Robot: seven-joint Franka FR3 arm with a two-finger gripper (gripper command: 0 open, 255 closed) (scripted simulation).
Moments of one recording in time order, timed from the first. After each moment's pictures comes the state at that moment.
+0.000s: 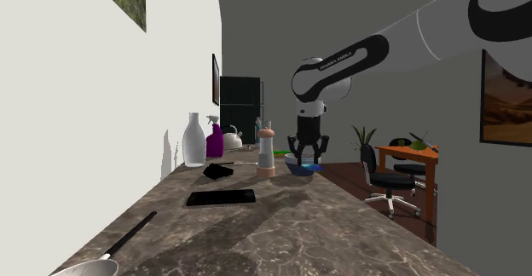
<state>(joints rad) -0.19 0.76 0.51 -1.13 -0.45 1.93 0.44</state>
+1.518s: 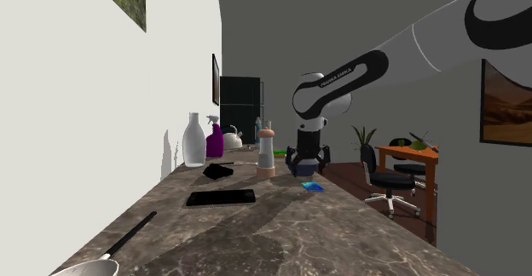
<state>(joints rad) -0.20 0.79 0.50 -1.20 -0.46 2.03 0.47</state>
